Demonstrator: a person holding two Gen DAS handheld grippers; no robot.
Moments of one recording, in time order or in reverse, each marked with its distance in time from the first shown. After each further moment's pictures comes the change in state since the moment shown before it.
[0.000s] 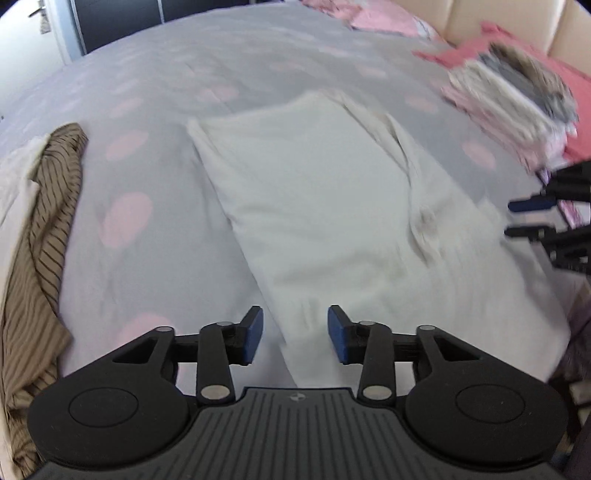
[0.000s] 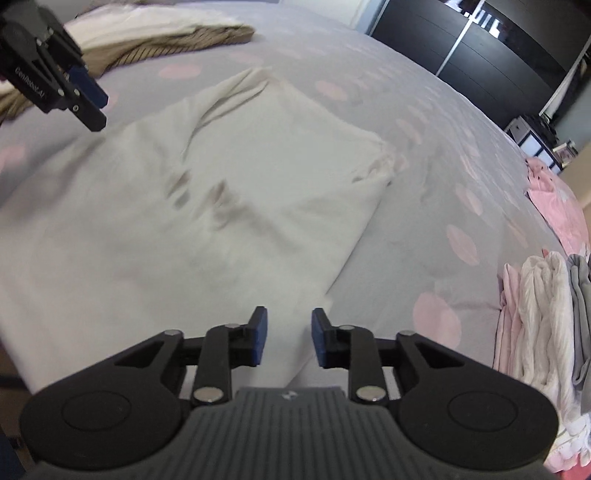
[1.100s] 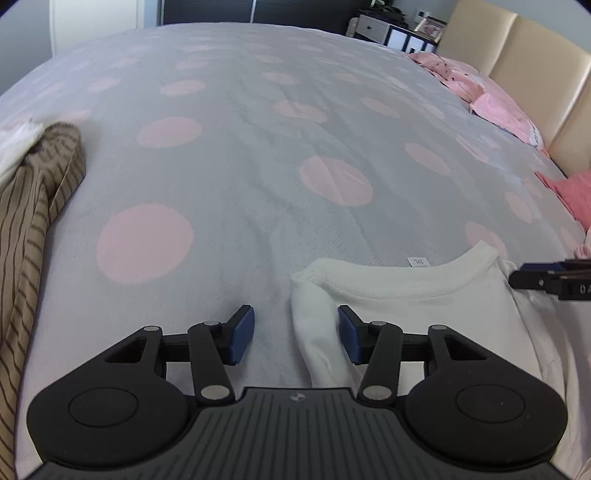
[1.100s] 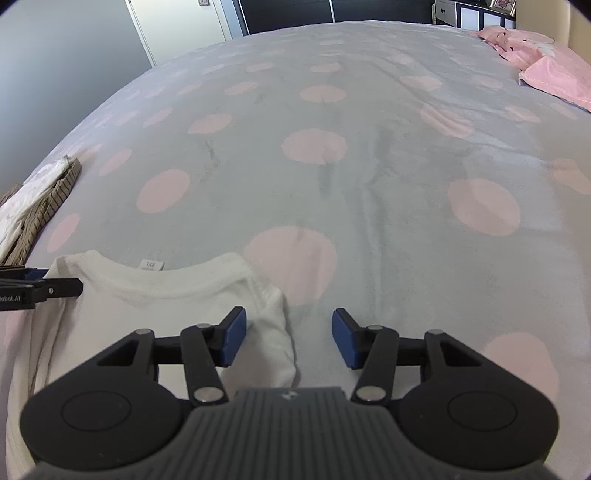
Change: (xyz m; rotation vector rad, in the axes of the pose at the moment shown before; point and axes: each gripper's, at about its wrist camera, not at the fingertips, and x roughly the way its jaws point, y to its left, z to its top) left arm 0.163 0.118 0.136 -0.253 -0.104 0.047; right arm 0.204 -0.175 0.135 0.591 -0.046 0.149
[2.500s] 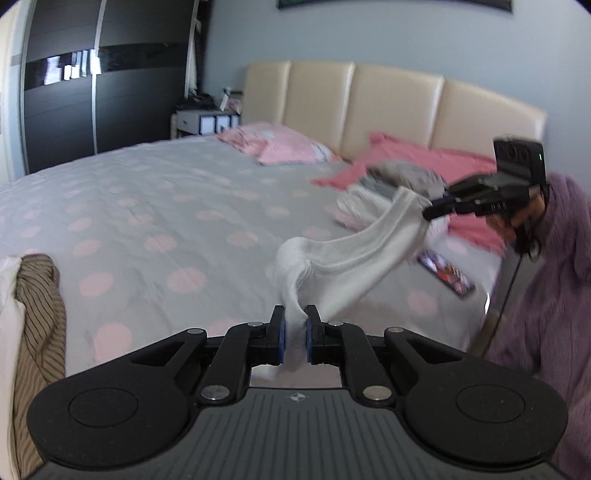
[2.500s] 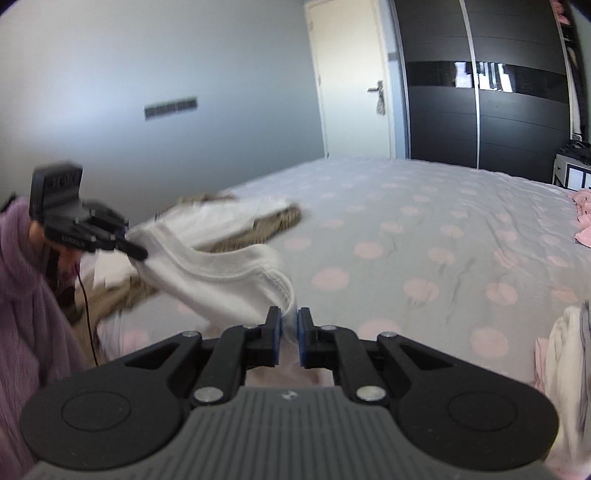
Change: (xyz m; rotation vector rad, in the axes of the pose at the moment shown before) left arm -0.295 -0.070 -0.171 0.460 -0.221 -0.374; right arm -0.318 0.037 -0.183 -0.436 -0.305 0.359
